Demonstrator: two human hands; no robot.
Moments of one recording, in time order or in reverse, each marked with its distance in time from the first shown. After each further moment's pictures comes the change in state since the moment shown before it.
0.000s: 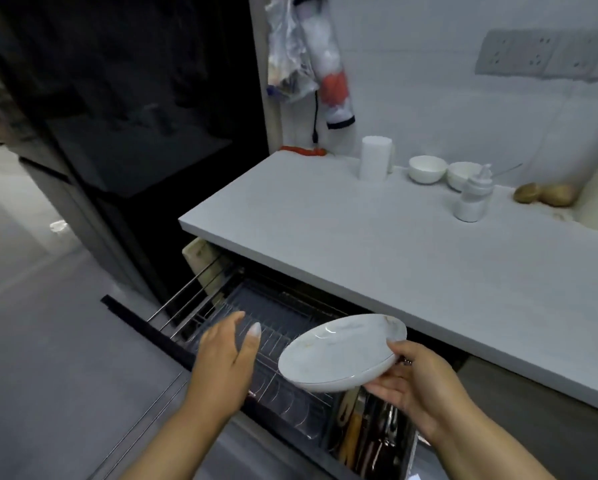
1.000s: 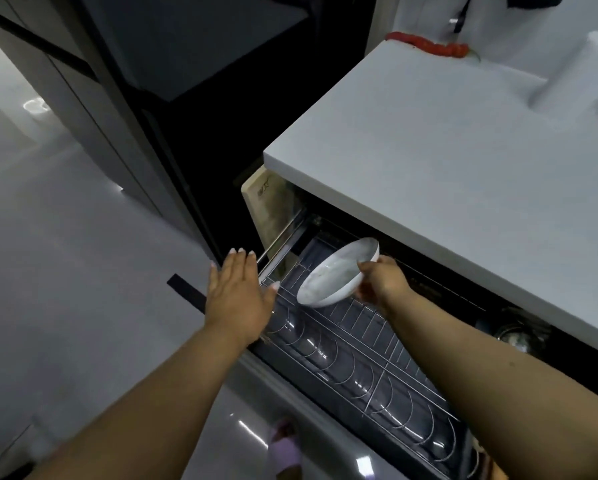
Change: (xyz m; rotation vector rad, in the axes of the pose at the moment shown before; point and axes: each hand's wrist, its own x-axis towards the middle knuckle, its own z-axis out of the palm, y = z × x) left_hand 0.233 -0.279 -0.060 0.556 -0.248 -0.080; right_hand 0.315 0.098 0.309 -0.378 0.114 0.046
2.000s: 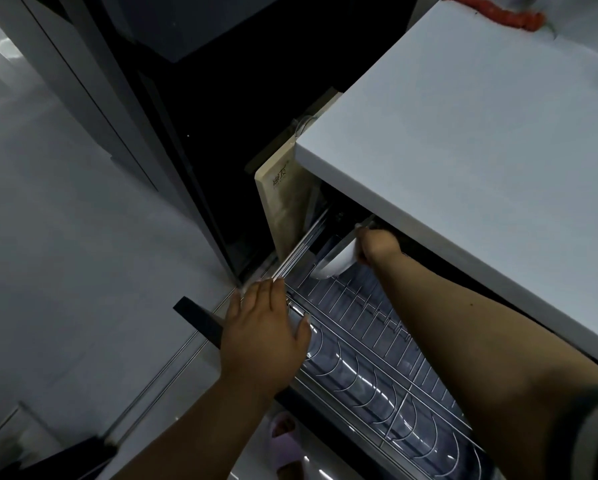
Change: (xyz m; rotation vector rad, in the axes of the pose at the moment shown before) left_hand 0.016 -0.017 0.028 -0.044 0.037 0.036; right_hand 0.131 -0.030 0.086 -0.478 0.123 -0.032
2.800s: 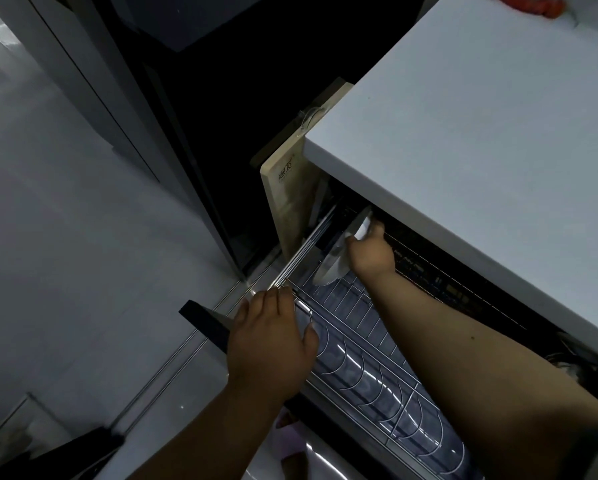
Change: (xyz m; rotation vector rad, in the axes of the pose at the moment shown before) left_hand -0.005 -0.002 0.000 -0.043 0.038 0.013; right_hand -0.049 -0.003 0.018 -0.212 0.067 -0.108
